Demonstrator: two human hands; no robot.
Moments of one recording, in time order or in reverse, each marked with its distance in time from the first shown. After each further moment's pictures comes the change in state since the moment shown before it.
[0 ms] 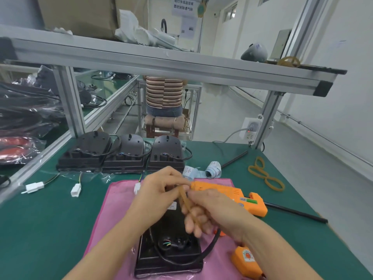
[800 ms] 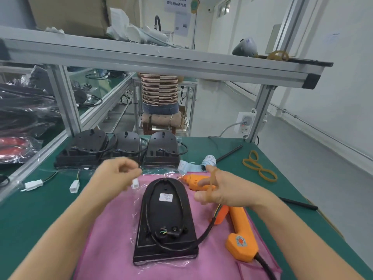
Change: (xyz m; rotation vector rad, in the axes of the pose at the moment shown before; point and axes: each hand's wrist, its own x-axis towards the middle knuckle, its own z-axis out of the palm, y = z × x) left_hand -0.001 -0.008 -0.065 0.113 0.123 -0.432; right_hand -0.015 -0.017 -0.043 -0.702 0.103 0.051
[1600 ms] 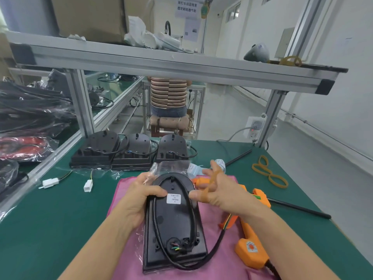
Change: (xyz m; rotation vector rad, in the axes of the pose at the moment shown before) left_hand -0.009 -0.019 0.040 -0.814 -0.185 -0.353; right_hand 0.028 -0.002 0.034 0.434 0.148 0.013
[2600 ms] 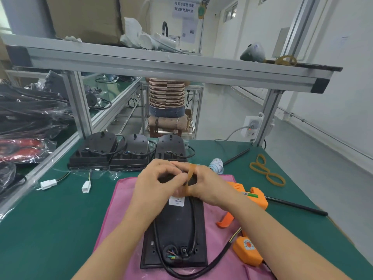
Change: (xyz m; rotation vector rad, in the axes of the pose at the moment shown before) left_hand -0.030 0.008 0.043 0.568 0.073 0.647; right_hand 0.009 -0.031 0.017 -0.158 -0.054 -0.380
